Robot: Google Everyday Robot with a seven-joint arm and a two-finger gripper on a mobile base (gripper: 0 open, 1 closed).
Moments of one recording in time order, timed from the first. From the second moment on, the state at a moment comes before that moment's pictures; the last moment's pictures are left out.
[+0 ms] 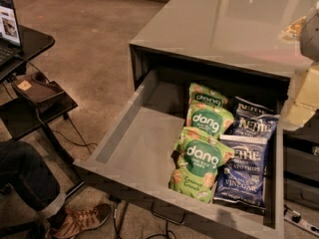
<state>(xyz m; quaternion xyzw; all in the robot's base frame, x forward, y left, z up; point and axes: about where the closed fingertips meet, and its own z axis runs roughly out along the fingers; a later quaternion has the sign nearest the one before) 0.438 -0.217 0.976 -0.60 0.78 -0.03 0.16</state>
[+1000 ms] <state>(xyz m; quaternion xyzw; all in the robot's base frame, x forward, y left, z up) 0.478 -0.185 0.909 -0.61 0.77 0.03 0.18</state>
